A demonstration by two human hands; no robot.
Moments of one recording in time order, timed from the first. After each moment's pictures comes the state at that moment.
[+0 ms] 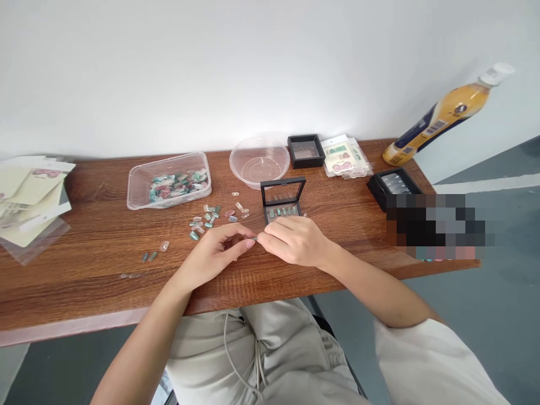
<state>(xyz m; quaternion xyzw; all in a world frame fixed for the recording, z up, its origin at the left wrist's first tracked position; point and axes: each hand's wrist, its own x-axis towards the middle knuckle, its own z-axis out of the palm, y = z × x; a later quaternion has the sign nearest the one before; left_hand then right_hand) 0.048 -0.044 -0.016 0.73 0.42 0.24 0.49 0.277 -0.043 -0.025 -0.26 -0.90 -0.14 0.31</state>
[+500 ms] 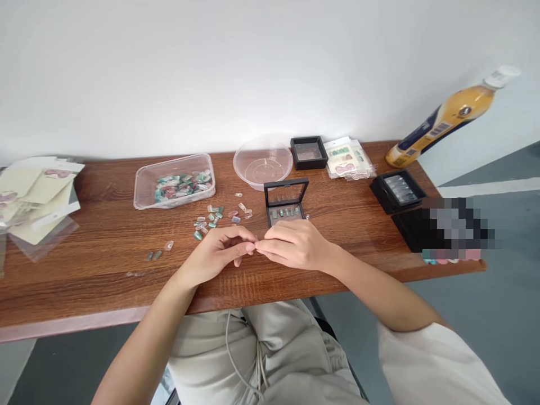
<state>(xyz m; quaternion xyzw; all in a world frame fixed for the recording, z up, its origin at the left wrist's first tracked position) 0.046 -0.044 -0.017 0.61 0.38 0.25 0.65 0.277 -0.044 -0.029 -0.23 -0.90 0.00 0.37</state>
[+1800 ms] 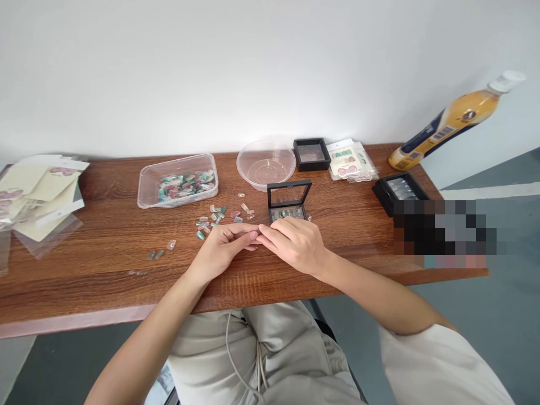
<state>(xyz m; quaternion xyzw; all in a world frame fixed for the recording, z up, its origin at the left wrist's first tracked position) 0.056 -0.042 -0.029 0.55 0.42 0.31 0.66 0.264 -0.052 -0.033 -0.35 -0.87 -0.11 0.34</state>
